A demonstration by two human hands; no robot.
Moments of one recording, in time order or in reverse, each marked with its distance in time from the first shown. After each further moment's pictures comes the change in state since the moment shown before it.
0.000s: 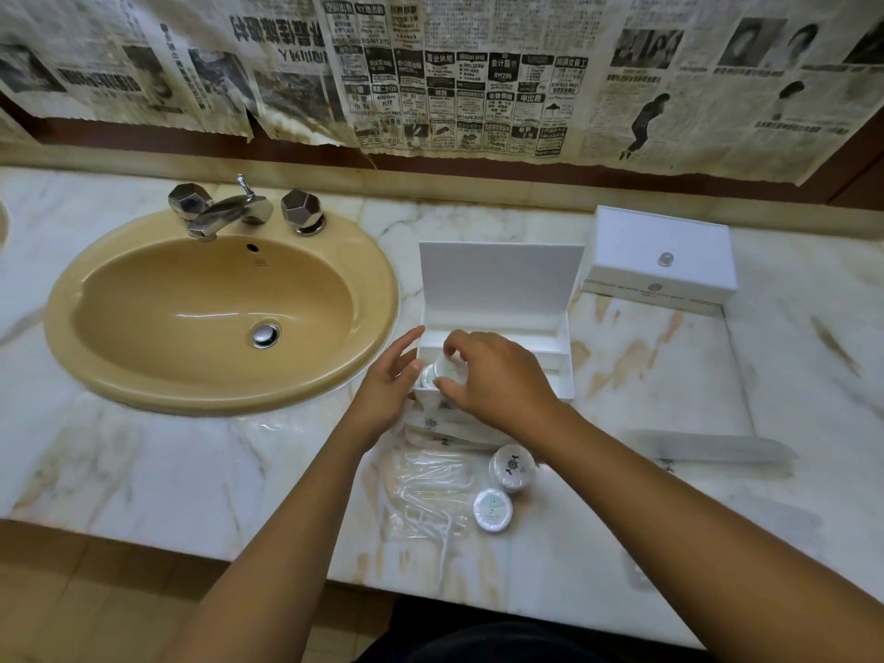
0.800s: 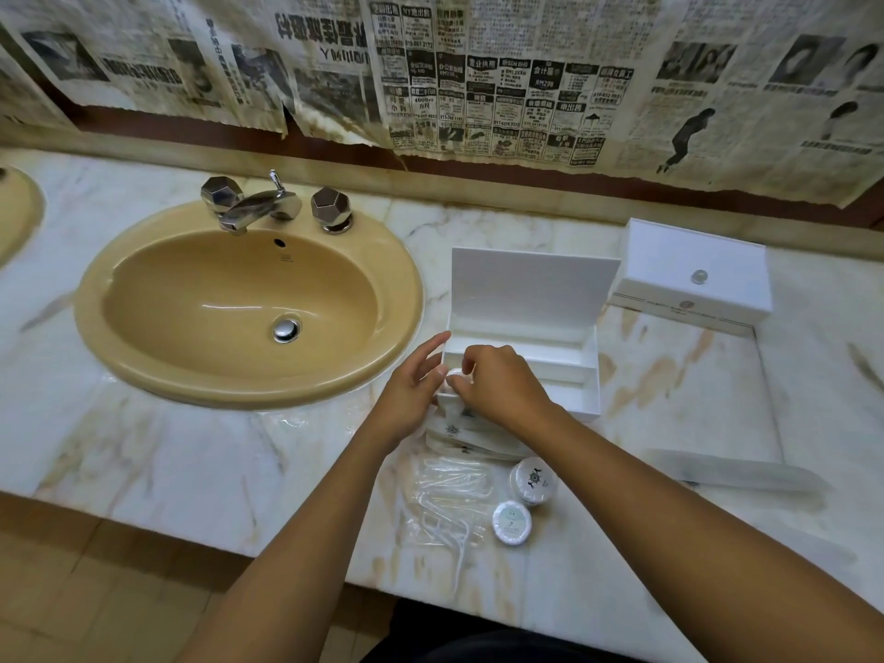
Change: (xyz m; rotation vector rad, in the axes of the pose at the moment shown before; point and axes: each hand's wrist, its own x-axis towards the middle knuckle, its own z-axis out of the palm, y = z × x) left_hand 0.006 -0.010 -0.004 -0.006 -0.020 0.033; right_hand 0.034 0.001 0.036 0.107 -0.120 0.192
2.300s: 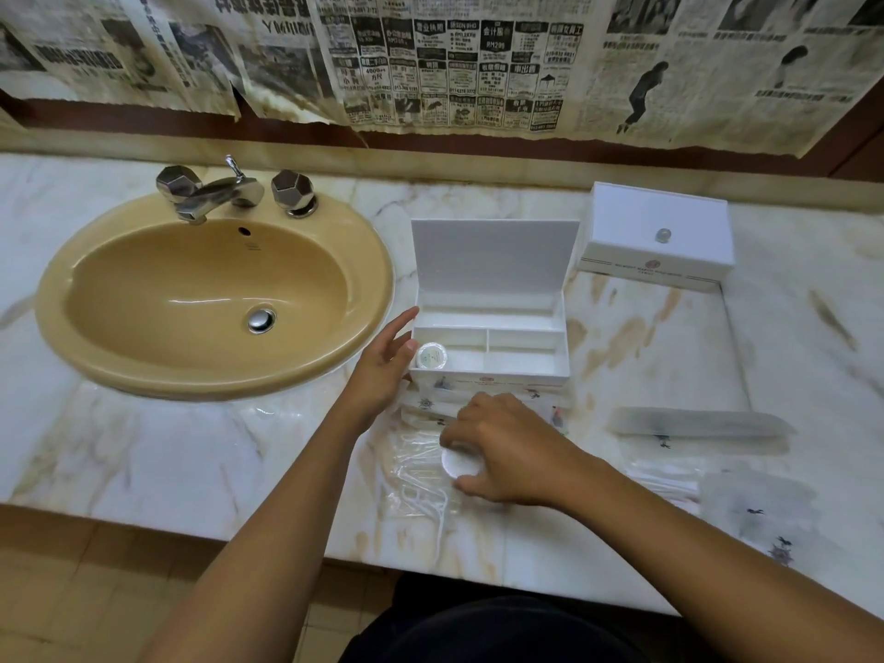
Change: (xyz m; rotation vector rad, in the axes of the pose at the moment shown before) left_hand -0.006 0.007 0.005 0.024 0.035 -0.010; right_hand -0.099 0.030 -0.004 -0.234 -0.210 -0.462
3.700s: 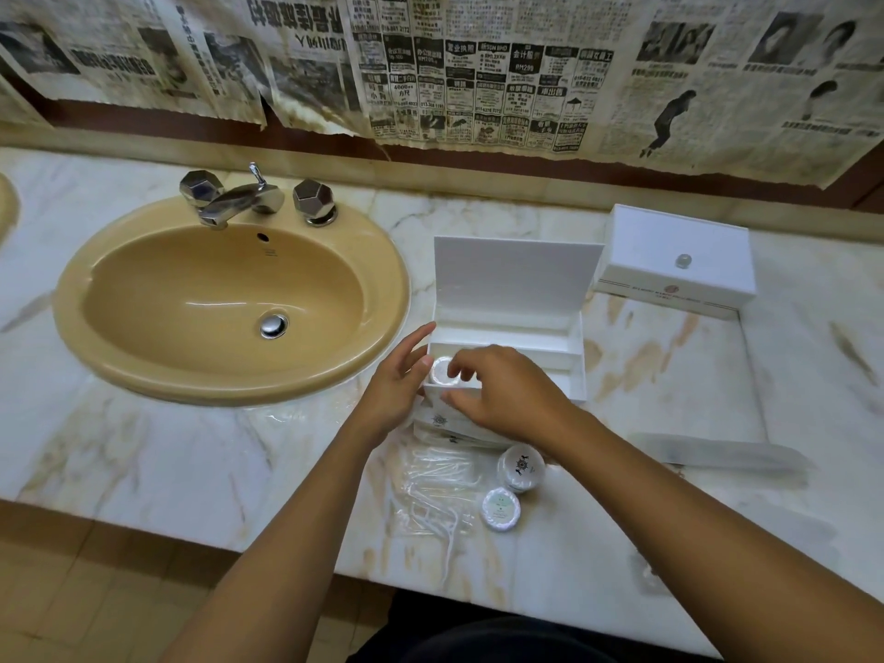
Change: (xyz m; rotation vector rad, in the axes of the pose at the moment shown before) left_hand 0.003 -0.003 -0.004 -0.026 -0.019 -0.010; right_hand 0.056 0.010 -0.040 0.202 0.198 0.239
